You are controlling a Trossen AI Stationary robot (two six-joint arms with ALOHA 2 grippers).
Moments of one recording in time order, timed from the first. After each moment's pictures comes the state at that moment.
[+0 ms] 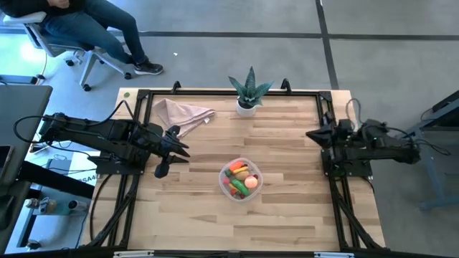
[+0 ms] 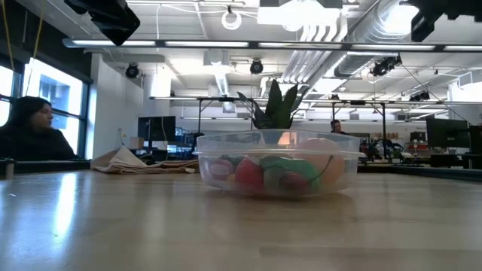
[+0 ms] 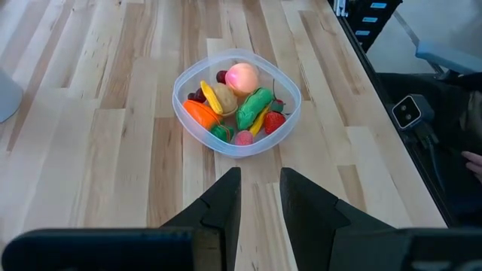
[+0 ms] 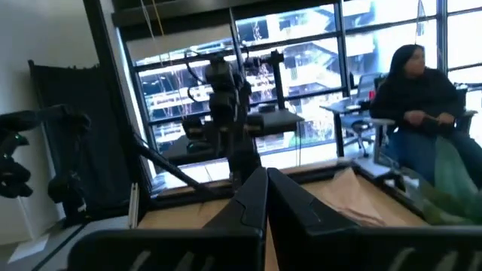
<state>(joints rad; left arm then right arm) -0.01 0.85 0.79 -0.58 0.07 -0.09 0.02 0.07 0.40 -0.15 0.06 0.15</state>
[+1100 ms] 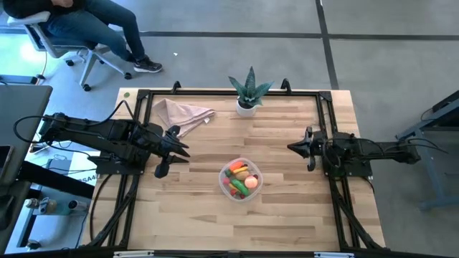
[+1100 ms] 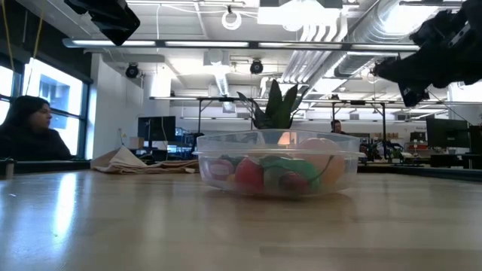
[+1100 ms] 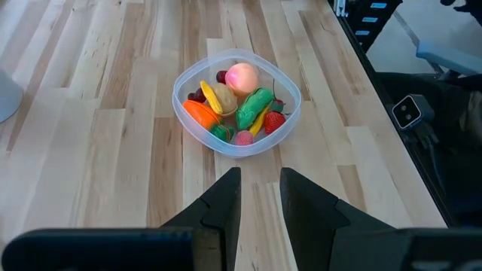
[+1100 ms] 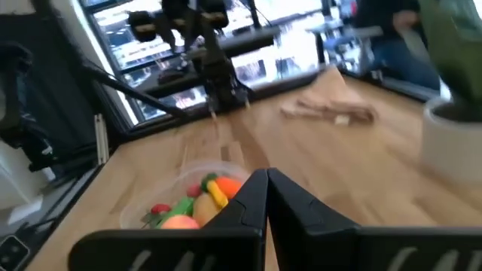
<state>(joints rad) -0.01 0.85 0.79 -0.58 0.07 -0.09 0.02 0.07 0.06 -0.06 0.10 0.27</state>
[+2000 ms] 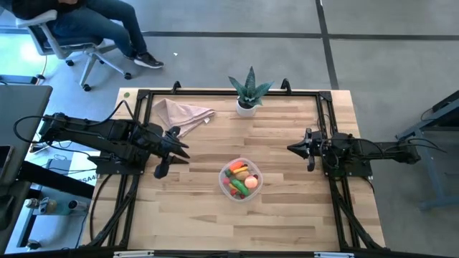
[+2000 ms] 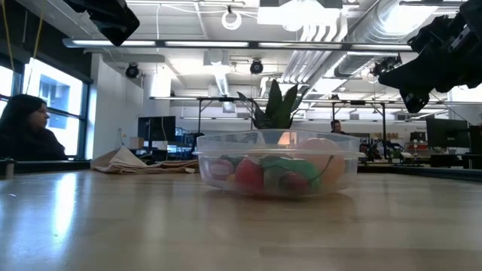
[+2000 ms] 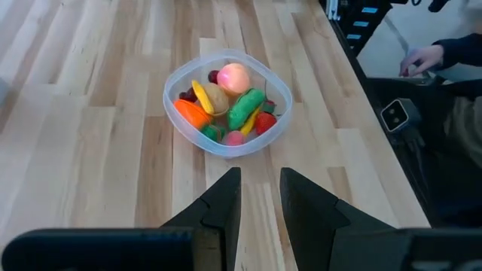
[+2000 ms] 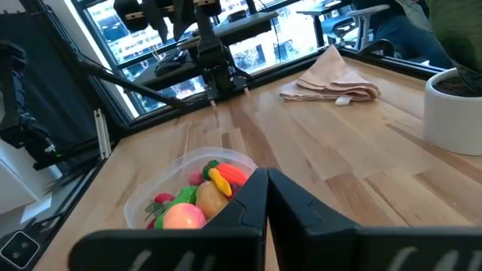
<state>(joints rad) -0.01 0.85 0.79 -0.57 0.10 -0.12 0.02 0.07 0.06 -0.11 0.10 0.33</state>
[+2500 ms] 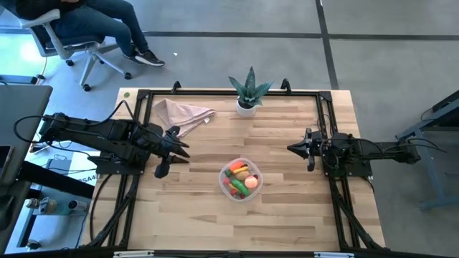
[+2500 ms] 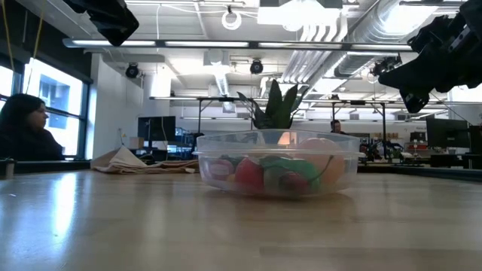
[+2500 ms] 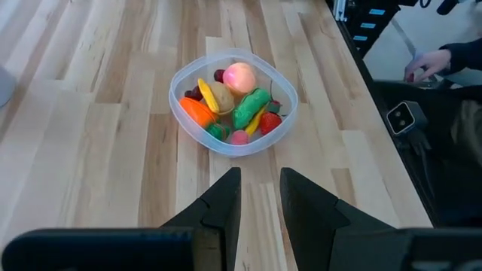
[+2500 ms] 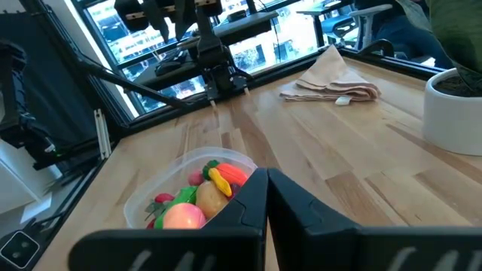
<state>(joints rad) -0.01 0.85 0.79 -0.58 0.08 -0.14 0.02 0.07 0.06 -0.11 0.10 0.33</state>
